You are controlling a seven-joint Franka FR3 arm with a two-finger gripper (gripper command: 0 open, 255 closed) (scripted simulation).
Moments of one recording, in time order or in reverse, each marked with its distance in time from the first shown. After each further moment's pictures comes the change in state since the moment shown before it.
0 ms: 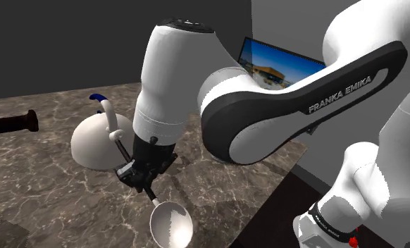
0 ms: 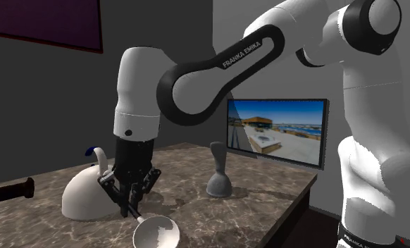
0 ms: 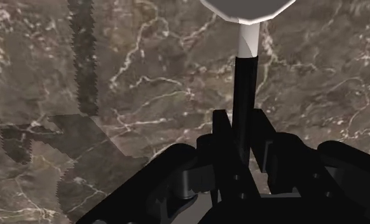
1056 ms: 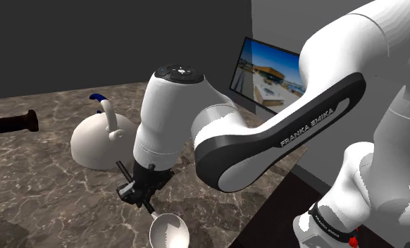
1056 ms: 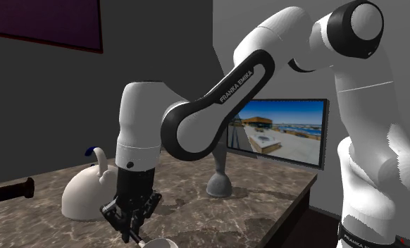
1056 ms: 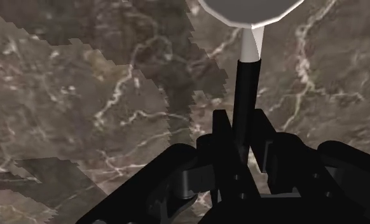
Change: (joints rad) arm 0.013 0.085 -0.017 -0.064 -0.064 0.140 0.047
